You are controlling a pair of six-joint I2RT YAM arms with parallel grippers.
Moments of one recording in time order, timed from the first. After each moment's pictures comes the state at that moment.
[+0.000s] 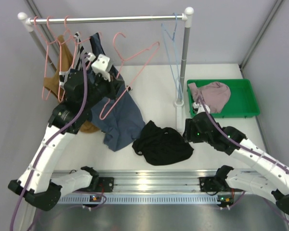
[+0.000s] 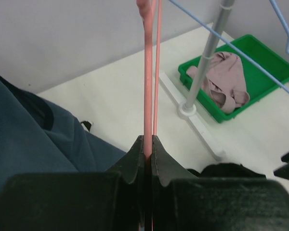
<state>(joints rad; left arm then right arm) -0.49 1.15 1.50 -0.48 0.09 -0.04 0.79 0.88 0.86 -0.80 0.27 0.59</state>
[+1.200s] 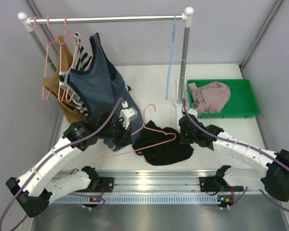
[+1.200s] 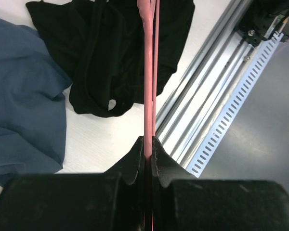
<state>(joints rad) -0.72 0.93 1.06 -0.90 0.40 -0.06 0.79 1.13 0.72 -0.55 0.24 0.64</state>
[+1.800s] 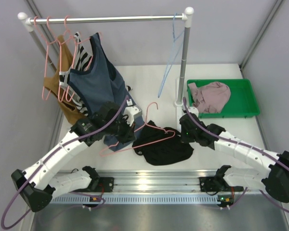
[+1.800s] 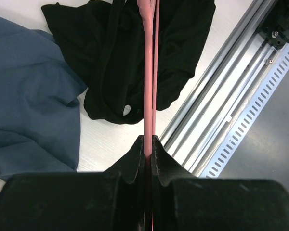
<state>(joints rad) -0.72 1.02 1.06 -0.84 0.34 -0.03 0.79 1.11 0.73 -0.57 0.27 0.63</state>
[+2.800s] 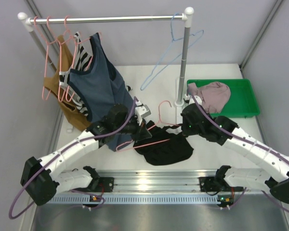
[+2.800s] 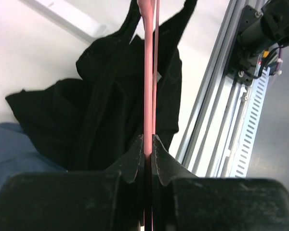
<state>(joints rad) -0.72 1.11 0.82 -0.28 0.55 -0.05 0.85 1.07 1.04 -0.82 0.33 0.58</state>
